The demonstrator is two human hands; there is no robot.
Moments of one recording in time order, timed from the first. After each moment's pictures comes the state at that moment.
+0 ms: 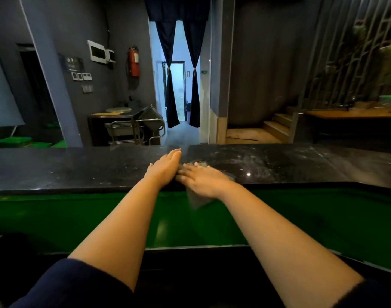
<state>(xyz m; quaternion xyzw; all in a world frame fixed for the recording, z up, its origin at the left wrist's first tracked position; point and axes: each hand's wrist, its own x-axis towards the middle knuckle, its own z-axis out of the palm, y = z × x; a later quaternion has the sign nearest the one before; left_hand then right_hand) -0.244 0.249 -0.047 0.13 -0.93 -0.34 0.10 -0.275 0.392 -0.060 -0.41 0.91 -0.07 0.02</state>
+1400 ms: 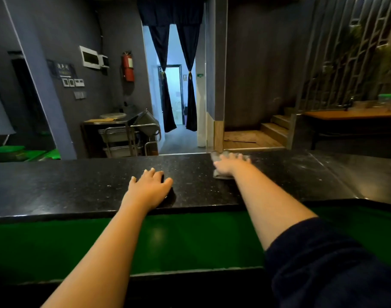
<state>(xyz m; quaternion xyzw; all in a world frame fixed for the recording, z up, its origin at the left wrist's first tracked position) -0.276 0.261 -0.061 0.14 -0.98 -0.12 0.05 -0.444 0.452 -0.049 -0.13 0.99 -0.04 0.04</state>
